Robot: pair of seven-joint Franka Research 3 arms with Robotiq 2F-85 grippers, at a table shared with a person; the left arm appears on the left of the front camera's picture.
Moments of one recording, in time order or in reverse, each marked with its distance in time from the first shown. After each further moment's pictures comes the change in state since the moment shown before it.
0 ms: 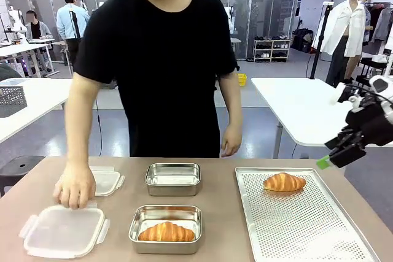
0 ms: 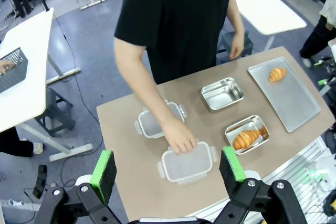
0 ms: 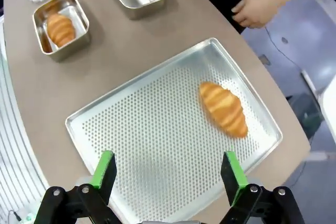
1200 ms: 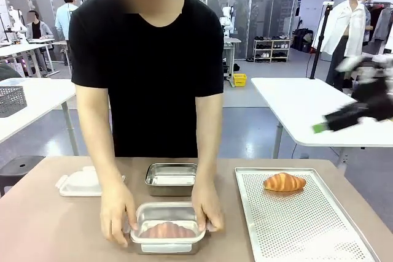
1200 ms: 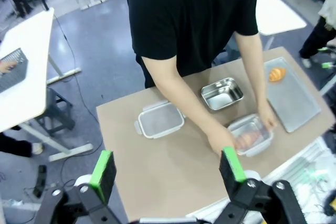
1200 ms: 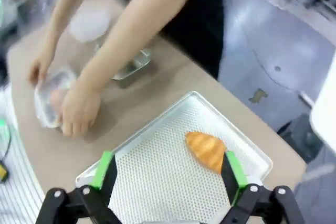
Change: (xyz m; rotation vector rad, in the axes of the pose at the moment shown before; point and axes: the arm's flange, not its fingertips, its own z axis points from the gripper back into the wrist) left arm 0.000 0.000 0.000 0.000 0.000 0.000; right arm -0.018 -0.031 0.058 -0.045 -0.324 -0.226
